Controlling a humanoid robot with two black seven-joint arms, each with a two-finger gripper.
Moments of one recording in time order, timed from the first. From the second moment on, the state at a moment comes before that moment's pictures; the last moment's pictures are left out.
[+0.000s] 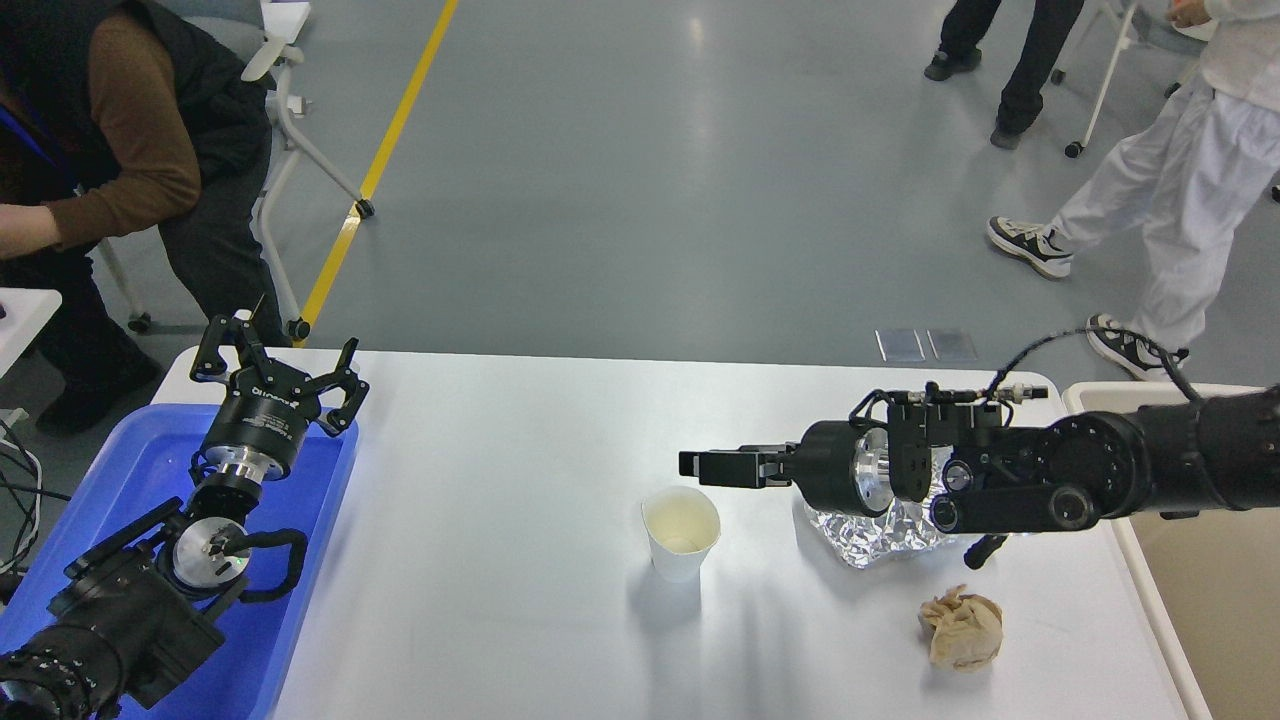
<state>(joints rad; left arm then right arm) -0.58 0.33 -0.75 -0.45 -0.16 -0.64 -0.52 1.50 -0.30 -0.77 1.32 -0.55 -0.26 0.35</state>
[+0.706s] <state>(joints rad) -0.58 0.33 -0.75 -0.45 -0.16 -0.64 -0.52 1.64 -0.12 -0.87 1.41 -0.06 -0.29 0.10</state>
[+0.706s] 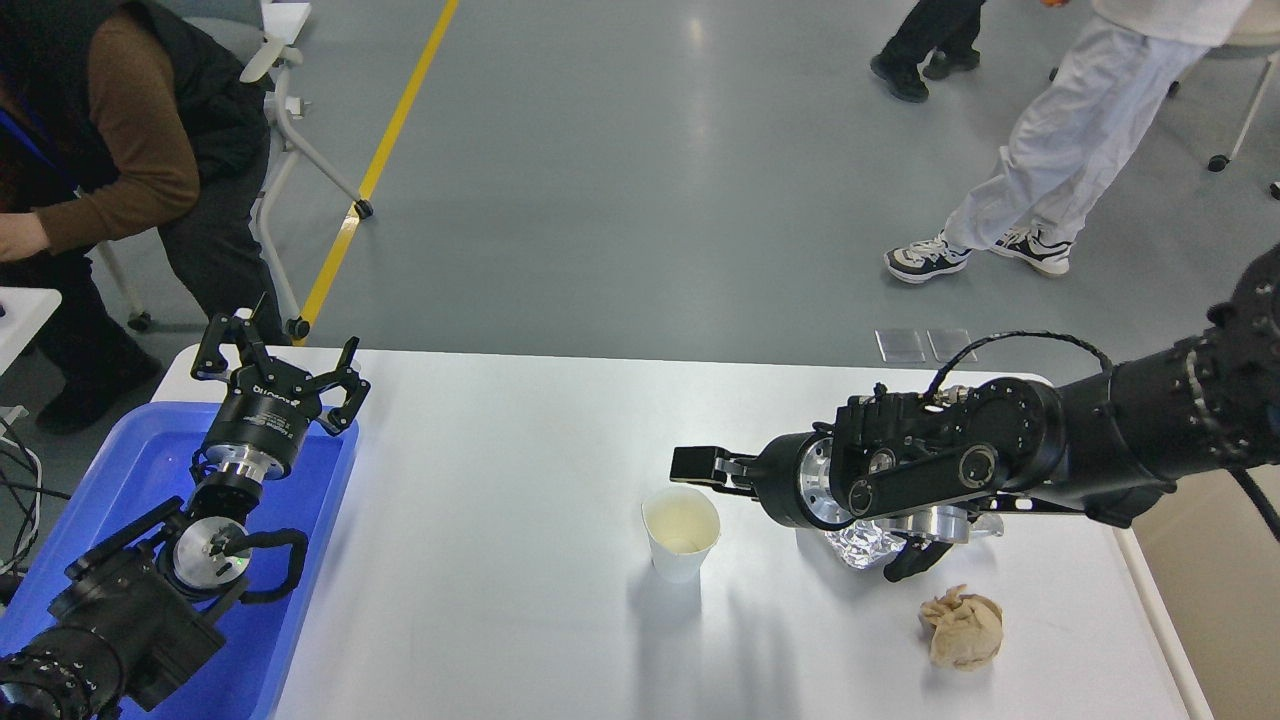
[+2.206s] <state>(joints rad) -0.58 0.33 -0.75 -0.45 -0.16 -0.64 -0.52 1.51 0.00 -0.94 1.25 0.00 -0.34 0.10</state>
